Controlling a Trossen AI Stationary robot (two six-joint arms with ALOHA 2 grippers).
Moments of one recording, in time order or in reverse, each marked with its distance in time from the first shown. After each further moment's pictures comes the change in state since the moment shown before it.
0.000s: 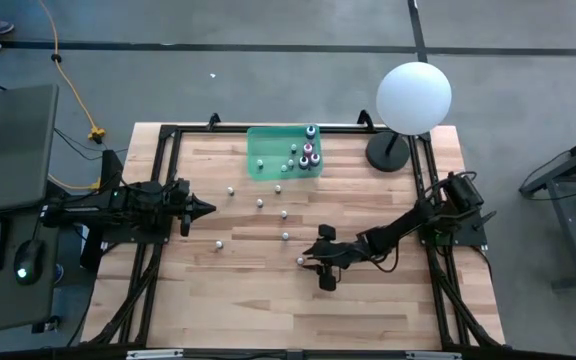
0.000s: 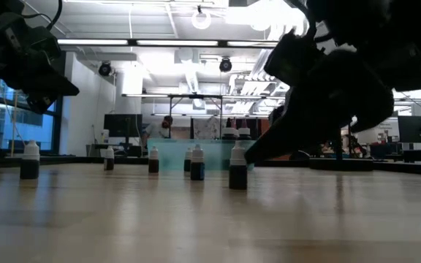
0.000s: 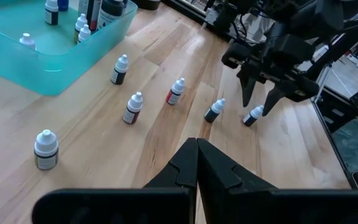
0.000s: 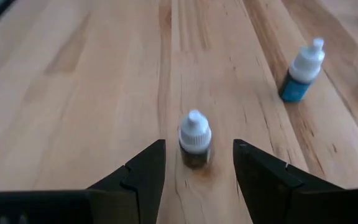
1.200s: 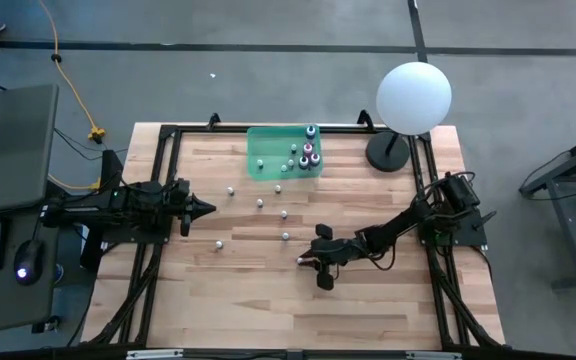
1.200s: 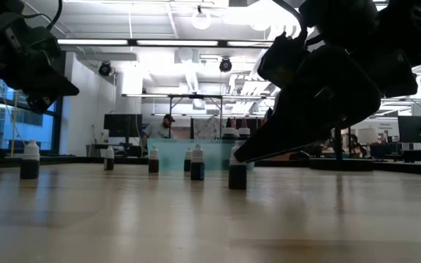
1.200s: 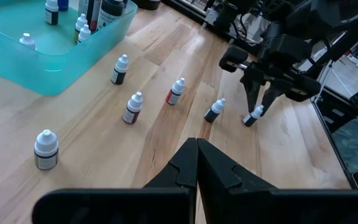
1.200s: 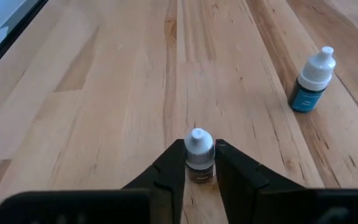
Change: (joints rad) left arm 0.000 0.000 0.000 0.000 0.000 0.000; right arm -0.032 0.026 0.003 0.067 -0.066 0.026
